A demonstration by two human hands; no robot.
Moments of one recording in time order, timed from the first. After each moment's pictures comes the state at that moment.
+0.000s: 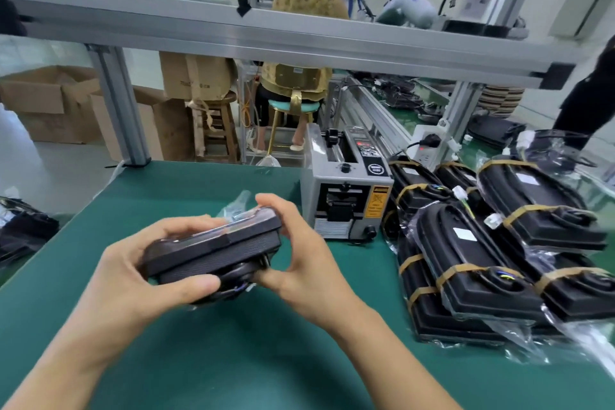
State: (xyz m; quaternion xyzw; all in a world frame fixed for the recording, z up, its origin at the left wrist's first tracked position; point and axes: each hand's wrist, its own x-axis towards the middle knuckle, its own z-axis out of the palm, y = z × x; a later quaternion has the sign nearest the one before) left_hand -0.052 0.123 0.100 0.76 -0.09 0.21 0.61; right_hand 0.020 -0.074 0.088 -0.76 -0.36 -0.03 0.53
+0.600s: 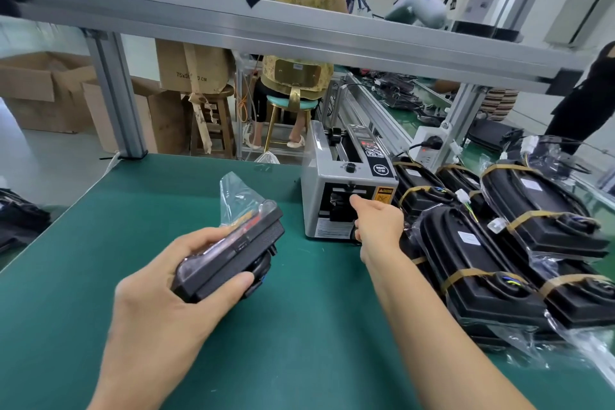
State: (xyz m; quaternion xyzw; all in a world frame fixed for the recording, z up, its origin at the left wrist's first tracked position) left_hand -0.068 0.076 0.094 0.77 0.04 0.31 0.56; right_hand 0.119 -0.118 0.074 -0.69 0.23 -0.10 0.68
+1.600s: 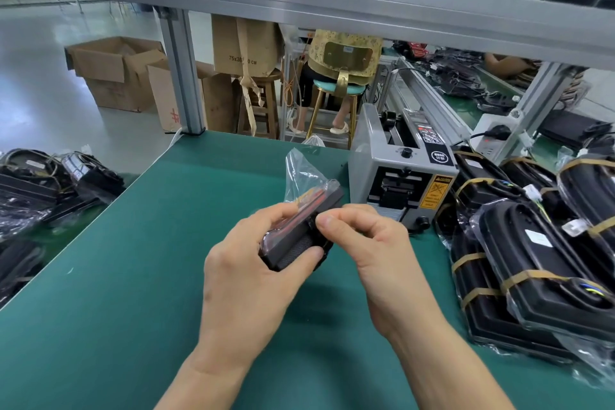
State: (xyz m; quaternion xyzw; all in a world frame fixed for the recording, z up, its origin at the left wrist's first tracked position) left_hand -0.070 0.056 0.095 0.78 0.07 0.31 0.53; right_hand -0.013 -0.067 0.113 -0.68 -0.10 0.07 0.72
